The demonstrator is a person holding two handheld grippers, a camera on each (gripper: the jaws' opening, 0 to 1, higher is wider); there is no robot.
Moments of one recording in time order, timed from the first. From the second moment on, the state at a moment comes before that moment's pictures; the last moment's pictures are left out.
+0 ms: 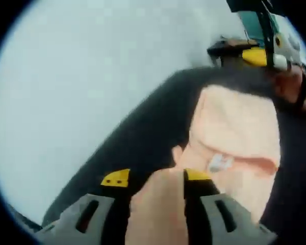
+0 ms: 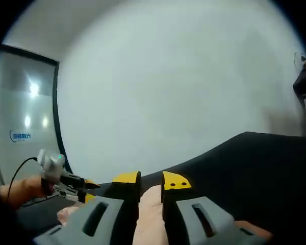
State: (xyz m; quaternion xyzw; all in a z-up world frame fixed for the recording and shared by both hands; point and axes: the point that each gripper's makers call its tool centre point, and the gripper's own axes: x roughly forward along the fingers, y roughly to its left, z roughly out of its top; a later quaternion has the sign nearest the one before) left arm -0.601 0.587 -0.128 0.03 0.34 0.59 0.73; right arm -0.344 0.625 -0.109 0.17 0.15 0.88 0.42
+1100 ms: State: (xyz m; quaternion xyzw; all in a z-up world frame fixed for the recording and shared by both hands) left arm -0.531 0.508 -0.184 0.17 0.40 0.55 0.71; right arm -0.345 0.626 -0.113 0.16 0.17 0.88 0.41
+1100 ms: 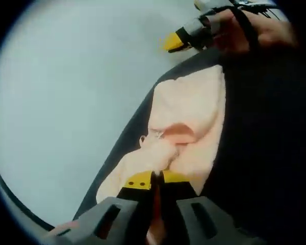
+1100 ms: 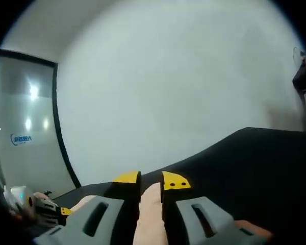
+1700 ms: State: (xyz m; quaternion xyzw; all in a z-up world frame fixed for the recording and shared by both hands) left arm -0.507 0.476 -0.128 0.09 0.17 0.54 0.82; right arm -0.336 0.636 -0.123 0.16 0.20 0.87 0.43
